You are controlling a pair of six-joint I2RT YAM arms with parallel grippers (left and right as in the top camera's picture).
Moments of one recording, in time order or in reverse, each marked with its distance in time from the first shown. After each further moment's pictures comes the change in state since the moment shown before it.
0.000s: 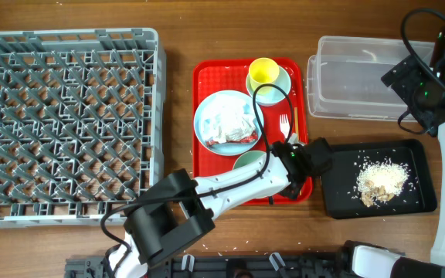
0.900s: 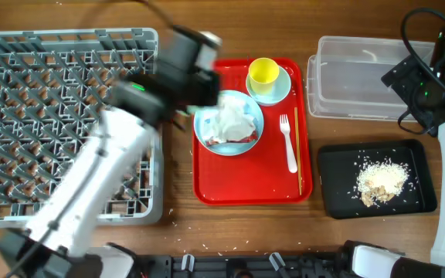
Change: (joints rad) left arm 0.643 -0.486 0.089 -0.072 0.207 0.196; right arm 0.000 0.000 0.000 0.000 0.000 0.000
